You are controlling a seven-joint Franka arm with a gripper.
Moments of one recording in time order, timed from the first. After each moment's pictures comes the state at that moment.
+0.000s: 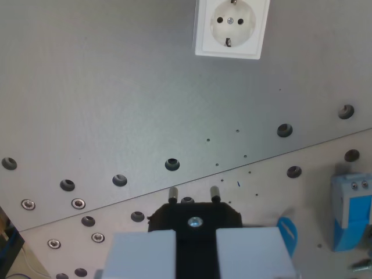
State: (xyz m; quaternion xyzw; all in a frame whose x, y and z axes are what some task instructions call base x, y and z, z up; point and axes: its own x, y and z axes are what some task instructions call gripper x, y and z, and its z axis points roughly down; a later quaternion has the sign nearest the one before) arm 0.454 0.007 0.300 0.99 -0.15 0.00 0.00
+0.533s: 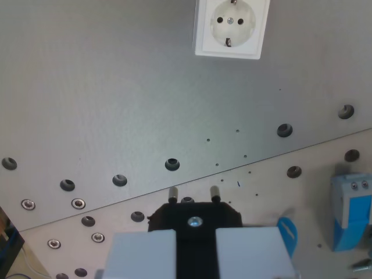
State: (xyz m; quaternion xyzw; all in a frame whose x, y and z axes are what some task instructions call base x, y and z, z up) arm 0.454 0.007 0.300 0.99 -0.15 0.00 0.00
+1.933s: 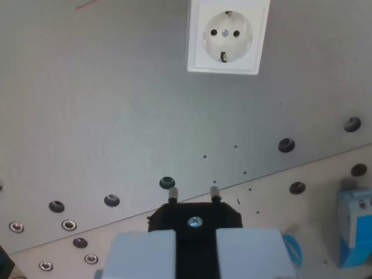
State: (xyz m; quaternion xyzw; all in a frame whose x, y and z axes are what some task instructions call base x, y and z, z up) arm 0.463 -0.004 0.262 0.99 -0.16 -0.01 0.00
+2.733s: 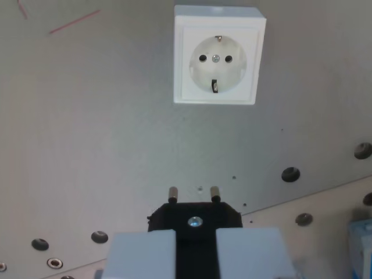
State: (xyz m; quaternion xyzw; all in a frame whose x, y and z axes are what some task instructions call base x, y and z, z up) arm 0.468 -0.018 0.214 0.99 -0.17 -0.01 0.00
